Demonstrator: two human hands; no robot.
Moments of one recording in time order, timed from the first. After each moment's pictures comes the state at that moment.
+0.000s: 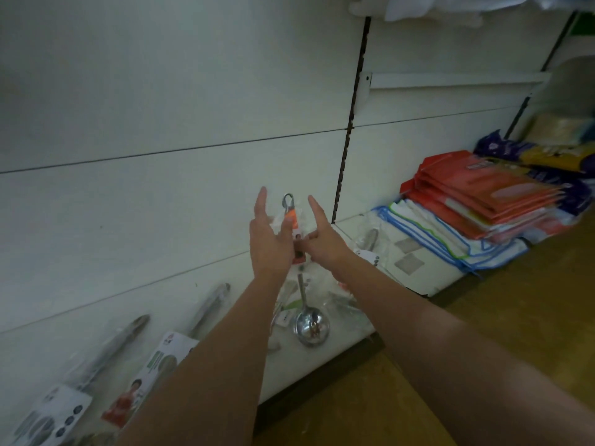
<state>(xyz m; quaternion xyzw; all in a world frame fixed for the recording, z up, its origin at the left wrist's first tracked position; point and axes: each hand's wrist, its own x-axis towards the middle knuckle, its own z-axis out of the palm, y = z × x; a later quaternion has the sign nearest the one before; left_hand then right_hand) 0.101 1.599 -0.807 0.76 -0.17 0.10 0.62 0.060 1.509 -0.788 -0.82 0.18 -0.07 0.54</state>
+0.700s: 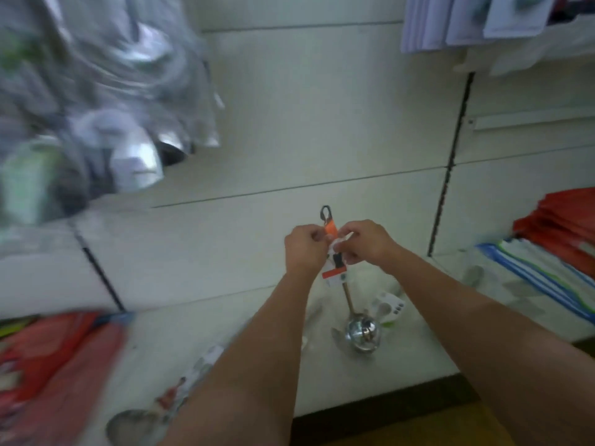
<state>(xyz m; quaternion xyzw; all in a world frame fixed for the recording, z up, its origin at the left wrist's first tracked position) 0.079 1.722 -0.716 0.87 -0.09 0.09 0.48 0.067 1.599 -0.708 -0.88 0.08 -0.05 0.46</state>
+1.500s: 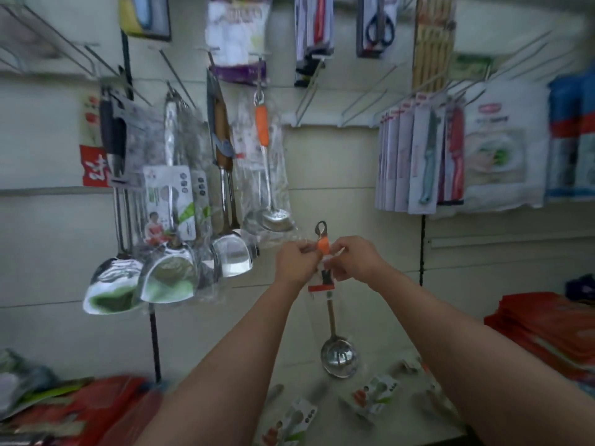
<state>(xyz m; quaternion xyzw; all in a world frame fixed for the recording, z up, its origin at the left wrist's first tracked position) -0.075 1.811 -0.538 0.77 -0.18 0.16 0.59 -0.092 1.688 -0.526 -0.88 0.01 -0.20 0.44</state>
